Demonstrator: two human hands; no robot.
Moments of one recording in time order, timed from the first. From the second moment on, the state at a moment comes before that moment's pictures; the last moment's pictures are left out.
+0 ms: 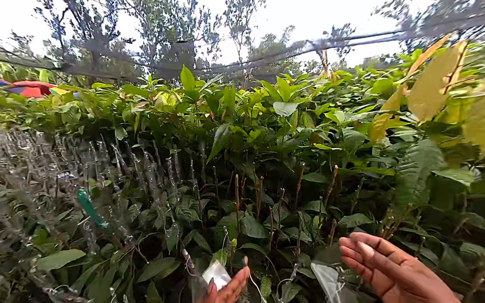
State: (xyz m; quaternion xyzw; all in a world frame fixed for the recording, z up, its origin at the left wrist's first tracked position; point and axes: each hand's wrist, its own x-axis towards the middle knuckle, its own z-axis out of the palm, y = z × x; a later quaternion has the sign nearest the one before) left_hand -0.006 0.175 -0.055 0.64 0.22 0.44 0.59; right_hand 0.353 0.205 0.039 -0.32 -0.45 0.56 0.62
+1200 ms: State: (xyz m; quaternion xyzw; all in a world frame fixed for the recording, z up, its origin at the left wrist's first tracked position) left_hand -0.004 0.378 -0.083 0.40 0.27 0.63 0.61; right_hand 0.142 0.425 0.058 -0.43 -0.88 0.20 -0.04
